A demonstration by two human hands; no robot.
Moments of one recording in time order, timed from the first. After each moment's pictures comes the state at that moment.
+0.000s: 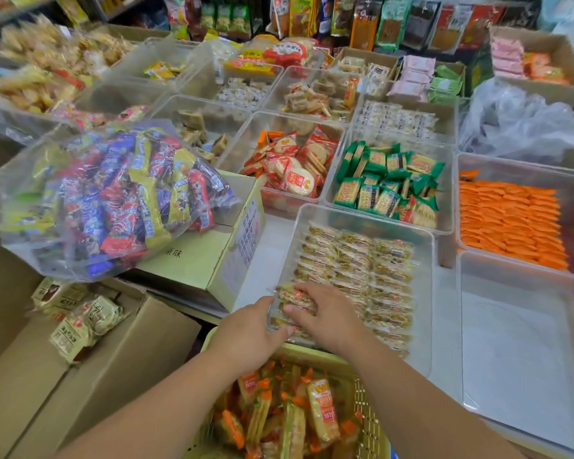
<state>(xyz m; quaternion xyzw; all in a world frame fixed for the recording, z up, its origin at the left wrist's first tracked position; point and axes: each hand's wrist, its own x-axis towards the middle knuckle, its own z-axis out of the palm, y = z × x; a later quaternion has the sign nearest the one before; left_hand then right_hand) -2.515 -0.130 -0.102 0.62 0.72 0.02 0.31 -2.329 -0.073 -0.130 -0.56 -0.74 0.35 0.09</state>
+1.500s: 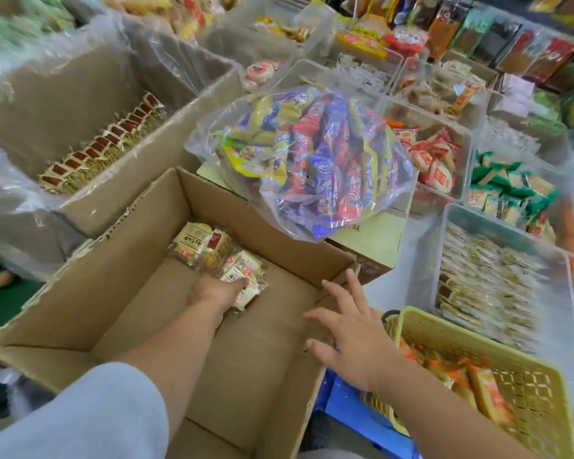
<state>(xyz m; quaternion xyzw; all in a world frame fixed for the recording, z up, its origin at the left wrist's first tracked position) -2.885 -0.189 -0.216 0.14 0.85 0.26 0.43 -2.614 -0.205 -0.070 -0.47 -0.85 0.22 -0.13</state>
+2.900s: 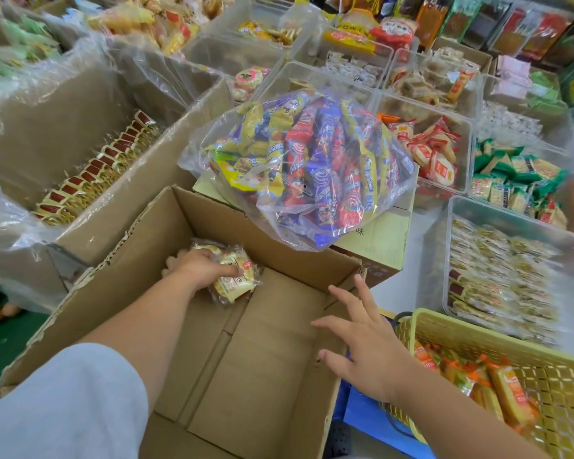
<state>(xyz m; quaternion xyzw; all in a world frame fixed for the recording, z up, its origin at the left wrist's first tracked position) -2.955 -0.137 -0.159 0.35 0.86 0.03 0.37 -2.613 -0.203 -0.066 -0.48 -0.83 0.26 -0.10</state>
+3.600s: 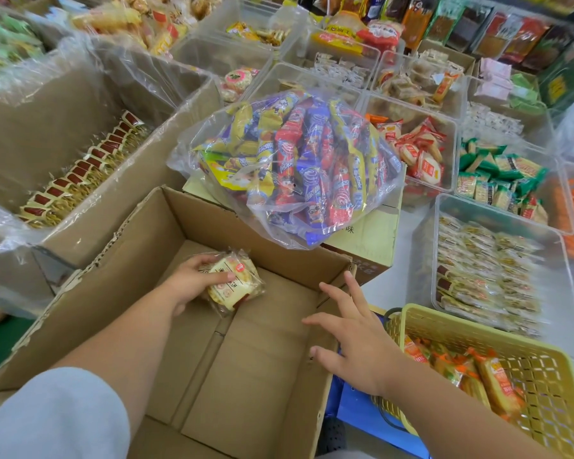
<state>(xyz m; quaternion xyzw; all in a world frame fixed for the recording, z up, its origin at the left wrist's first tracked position) -2.950 -0.161 -0.171 0.28 0.73 0.26 0.56 -2.612 -0.203 -0.072 -0.48 -0.83 0.26 -0.08</state>
